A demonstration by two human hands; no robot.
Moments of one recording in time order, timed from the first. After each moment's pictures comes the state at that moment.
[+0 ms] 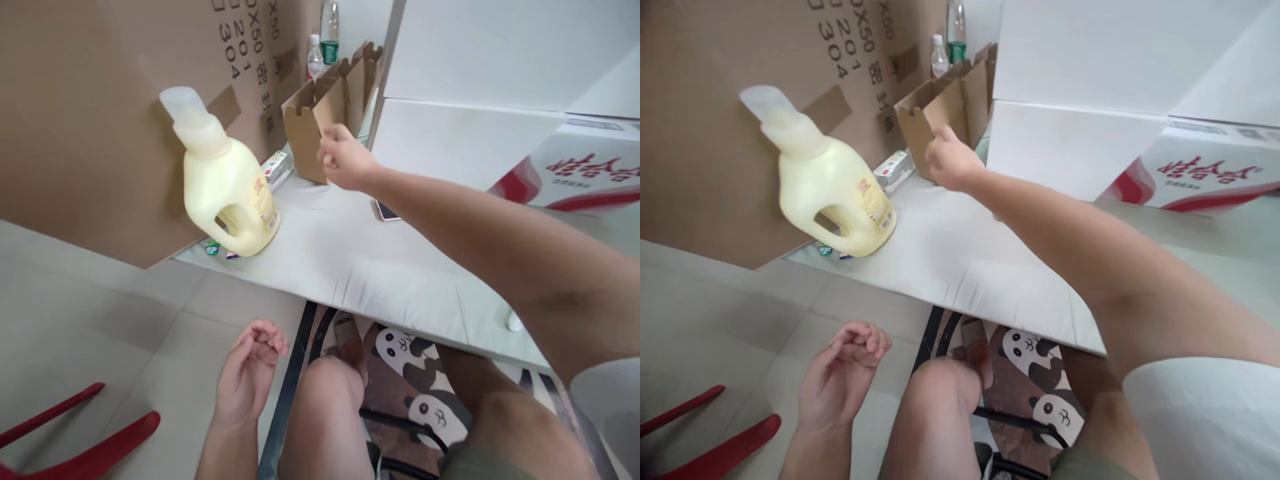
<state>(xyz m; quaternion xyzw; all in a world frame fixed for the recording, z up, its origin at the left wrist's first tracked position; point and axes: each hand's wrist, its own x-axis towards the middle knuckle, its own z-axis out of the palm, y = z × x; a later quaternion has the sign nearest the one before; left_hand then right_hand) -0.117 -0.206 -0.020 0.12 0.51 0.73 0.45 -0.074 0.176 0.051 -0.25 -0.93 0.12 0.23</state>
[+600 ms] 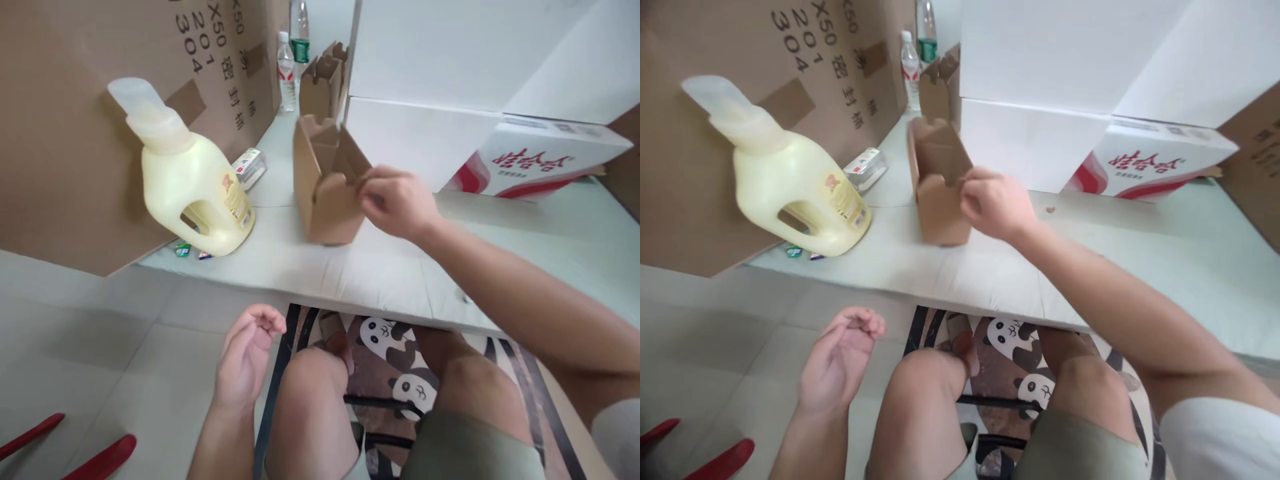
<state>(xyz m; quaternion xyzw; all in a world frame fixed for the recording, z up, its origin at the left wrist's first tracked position) -0.102 -0.185 -0.021 0.20 0.51 0.72 0.43 0.075 0.085 0.065 -0.28 -0.91 0.00 0.30</state>
